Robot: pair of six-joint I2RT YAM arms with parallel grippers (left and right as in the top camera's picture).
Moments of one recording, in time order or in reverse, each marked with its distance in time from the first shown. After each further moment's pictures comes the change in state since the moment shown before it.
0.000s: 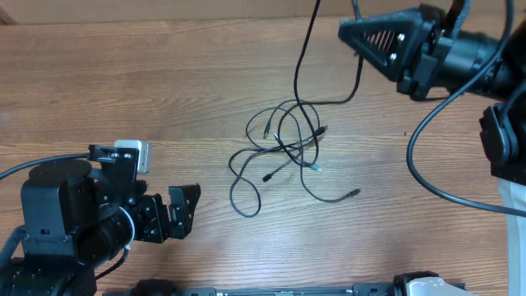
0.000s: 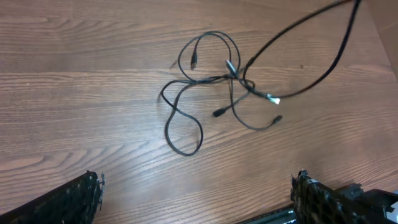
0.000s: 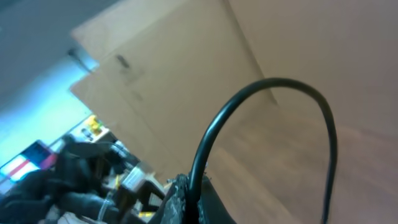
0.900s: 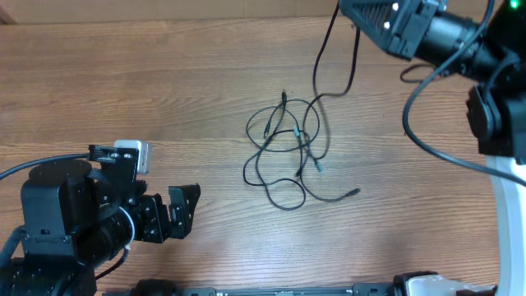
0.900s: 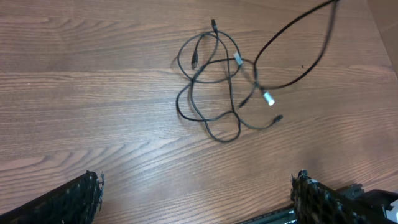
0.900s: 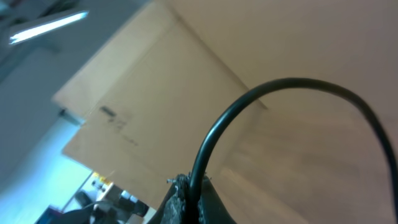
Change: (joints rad) left arm 0.000 0.000 0.000 0.001 -0.003 0.000; right arm 0.003 0.078 0.003 0.157 0.126 0.311
